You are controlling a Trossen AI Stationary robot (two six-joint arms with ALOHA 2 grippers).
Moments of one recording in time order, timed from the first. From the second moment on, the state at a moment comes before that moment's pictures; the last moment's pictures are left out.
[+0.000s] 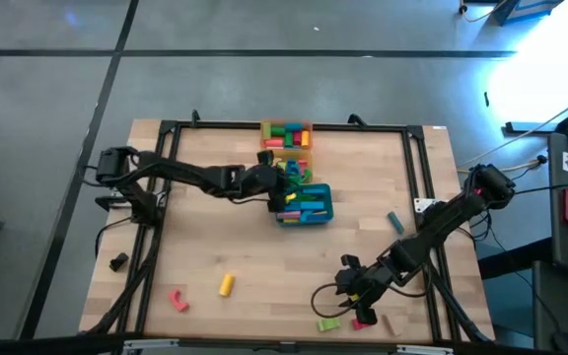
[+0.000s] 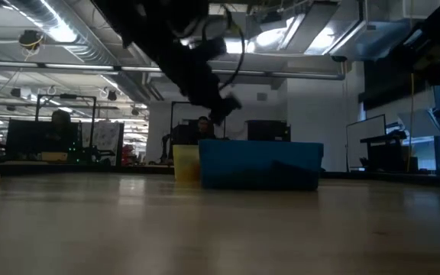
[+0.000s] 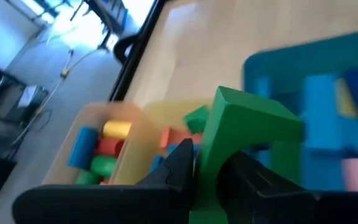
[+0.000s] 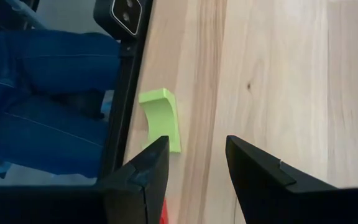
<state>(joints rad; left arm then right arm) 0.08 1.65 1.01 0.05 -0.46 0.27 0.69 1.56 0.95 -0.25 0.03 0.62</state>
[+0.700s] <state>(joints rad) 0.20 1.72 1.01 0.07 -0.46 0.00 0.69 1.56 0.95 -0.15 -0.02 0.66</state>
